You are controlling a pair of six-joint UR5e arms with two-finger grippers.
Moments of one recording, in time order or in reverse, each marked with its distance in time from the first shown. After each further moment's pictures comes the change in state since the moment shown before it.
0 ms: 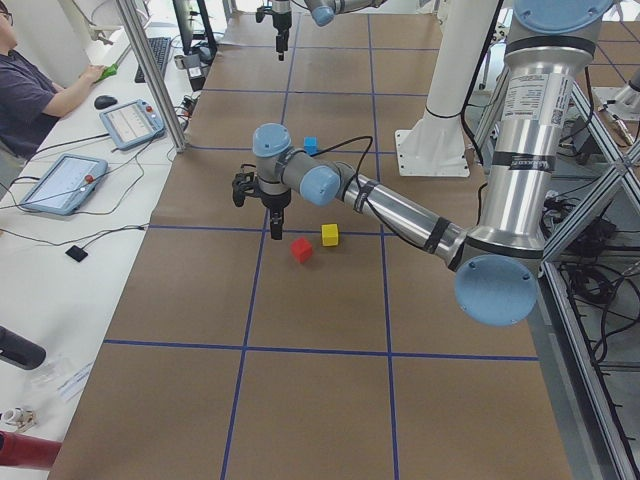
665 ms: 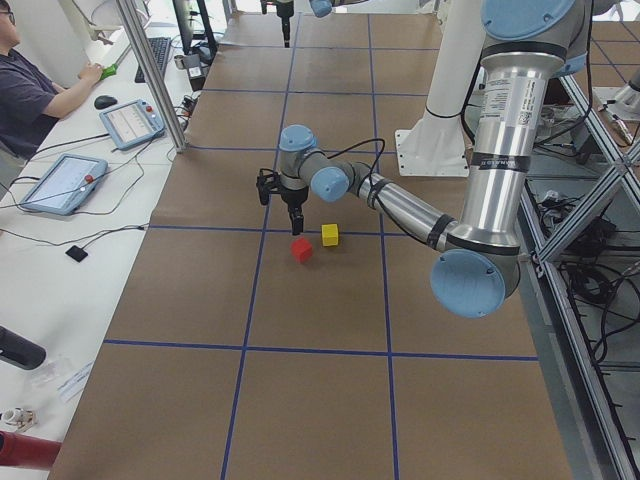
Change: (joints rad) left arm 0.190 0.003 0.030 -0.077 0.215 -0.378; right arm 0.096 -0.112 -0.034 0.010 0.000 -0.318
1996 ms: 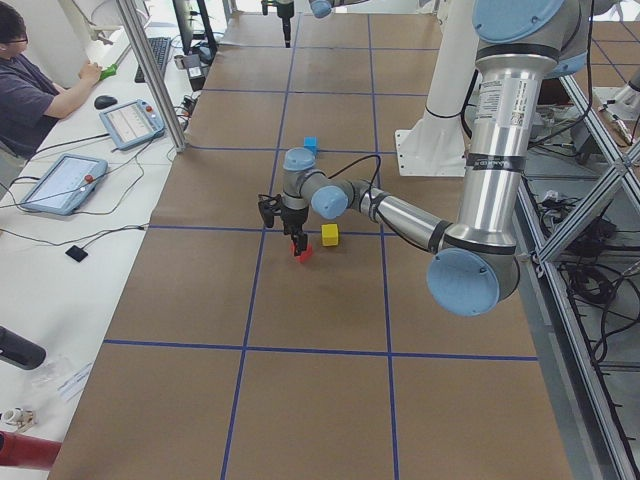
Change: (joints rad) left arm 0.077 0.000 0.095 -0.062 0.096 -0.154; right arm -0.001 -0.003 -0.016 0.007 -0.003 0.002
